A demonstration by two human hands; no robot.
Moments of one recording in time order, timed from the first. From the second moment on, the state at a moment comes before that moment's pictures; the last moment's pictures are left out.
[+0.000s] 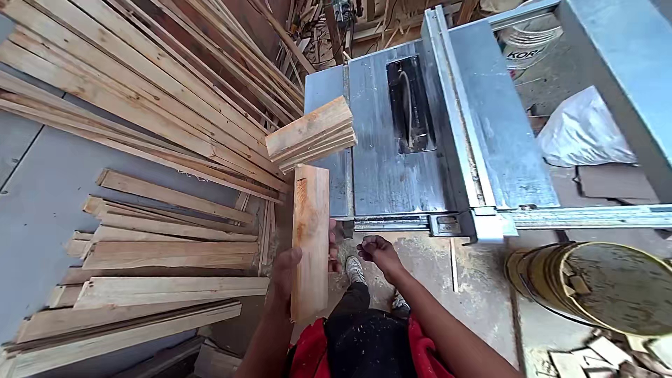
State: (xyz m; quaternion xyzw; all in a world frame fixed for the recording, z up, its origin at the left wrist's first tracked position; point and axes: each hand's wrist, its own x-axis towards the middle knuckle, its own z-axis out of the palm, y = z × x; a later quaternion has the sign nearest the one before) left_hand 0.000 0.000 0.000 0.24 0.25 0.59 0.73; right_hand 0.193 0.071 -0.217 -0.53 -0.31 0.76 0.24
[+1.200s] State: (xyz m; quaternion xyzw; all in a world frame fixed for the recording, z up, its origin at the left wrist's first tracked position) left_hand 0.088 -0.016 -0.044 0.60 0.66 0.36 0.27; right_hand 0.281 0.099 -0.020 -0.50 -0.29 0.66 0.48
